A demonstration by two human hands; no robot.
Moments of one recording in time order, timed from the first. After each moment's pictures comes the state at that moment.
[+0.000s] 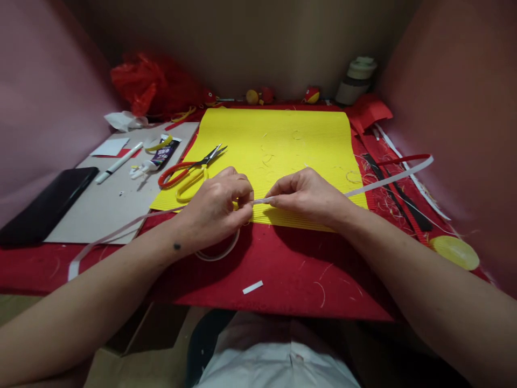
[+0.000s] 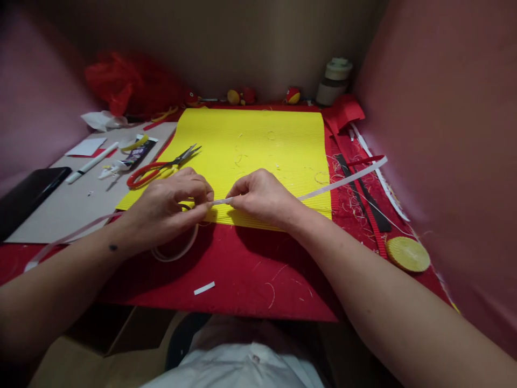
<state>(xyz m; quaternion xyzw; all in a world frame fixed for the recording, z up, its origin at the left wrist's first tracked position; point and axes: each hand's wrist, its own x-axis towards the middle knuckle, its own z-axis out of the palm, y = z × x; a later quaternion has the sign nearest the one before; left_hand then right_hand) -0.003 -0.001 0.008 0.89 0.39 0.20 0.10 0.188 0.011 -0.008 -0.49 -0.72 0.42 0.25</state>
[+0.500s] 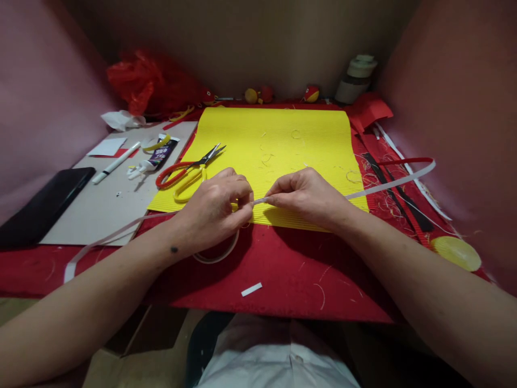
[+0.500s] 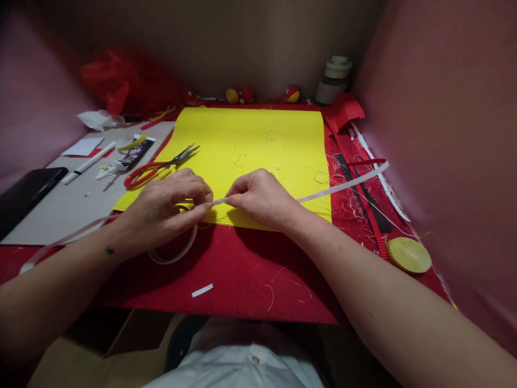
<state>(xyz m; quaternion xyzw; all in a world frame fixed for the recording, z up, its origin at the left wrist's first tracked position) -0.003 0.001 0.005 0.90 0.38 0.20 0.09 0.186 0.011 -0.008 -0.50 -0.72 0.40 0.27</state>
